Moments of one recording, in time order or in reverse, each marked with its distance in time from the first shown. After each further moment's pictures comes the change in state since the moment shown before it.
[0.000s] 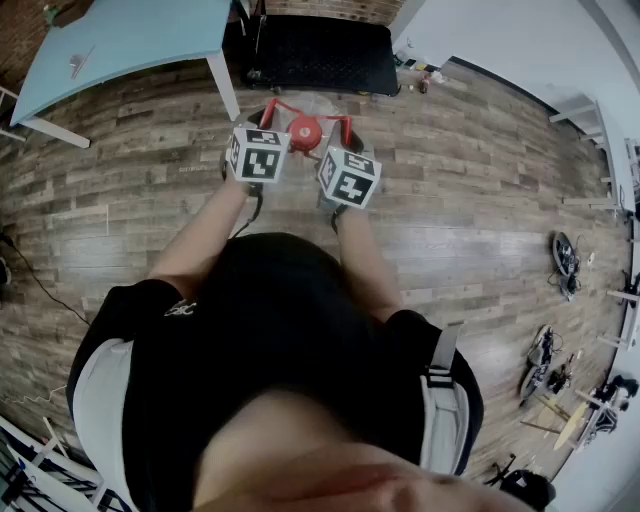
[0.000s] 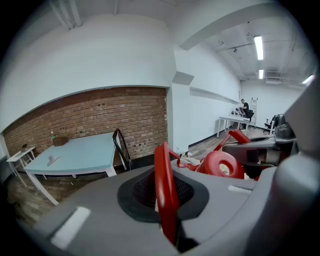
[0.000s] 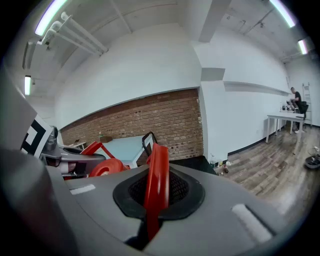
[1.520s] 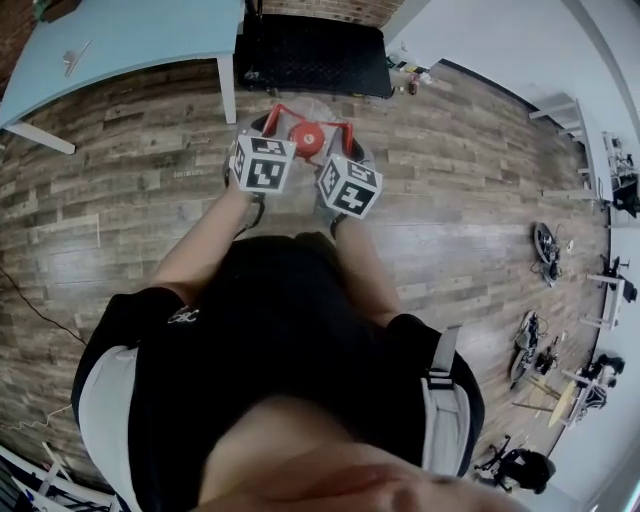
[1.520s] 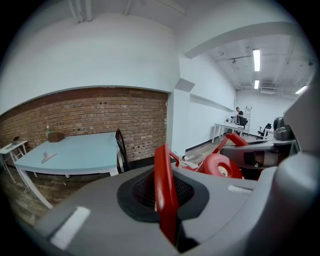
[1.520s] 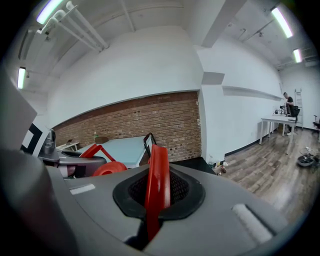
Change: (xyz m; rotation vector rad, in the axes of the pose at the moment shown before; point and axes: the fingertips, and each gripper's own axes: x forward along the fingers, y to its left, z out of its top) left arm -0.005 0.070 -0.016 -0.041 -0.058 -0.081; right arm 0.018 0.074 -0.005 -0.006 -0.029 -0.084
